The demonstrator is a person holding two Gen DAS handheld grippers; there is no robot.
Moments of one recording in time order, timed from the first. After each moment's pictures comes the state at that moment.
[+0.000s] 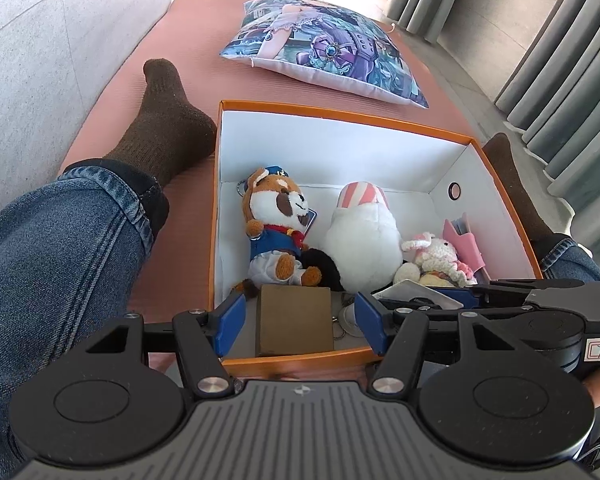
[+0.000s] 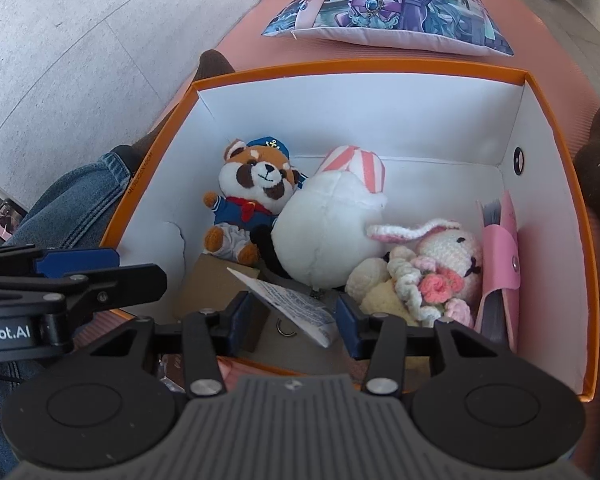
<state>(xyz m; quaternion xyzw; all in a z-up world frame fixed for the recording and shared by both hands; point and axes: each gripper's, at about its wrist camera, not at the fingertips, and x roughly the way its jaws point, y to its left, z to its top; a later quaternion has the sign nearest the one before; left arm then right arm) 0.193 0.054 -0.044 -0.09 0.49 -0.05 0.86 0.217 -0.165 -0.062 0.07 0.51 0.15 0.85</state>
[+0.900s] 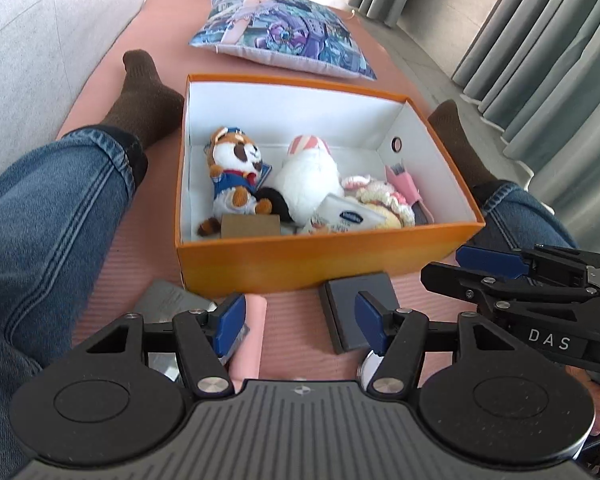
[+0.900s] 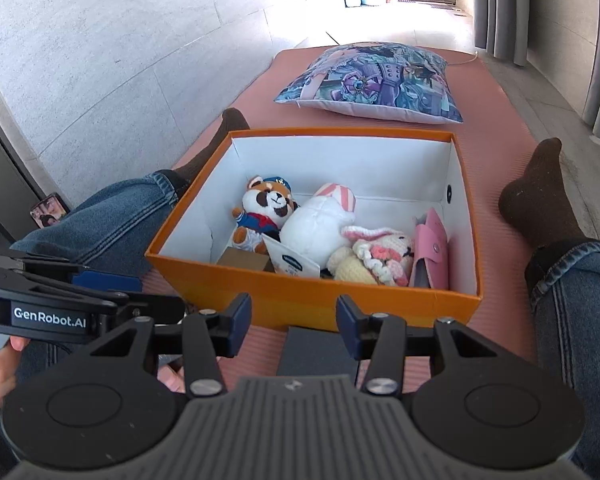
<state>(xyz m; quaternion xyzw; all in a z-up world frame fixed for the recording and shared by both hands) 0.116 0.028 -0.024 -0.08 0.51 -0.09 0.85 0.096 -0.192 -0.002 0.04 0.42 0.13 0.90</state>
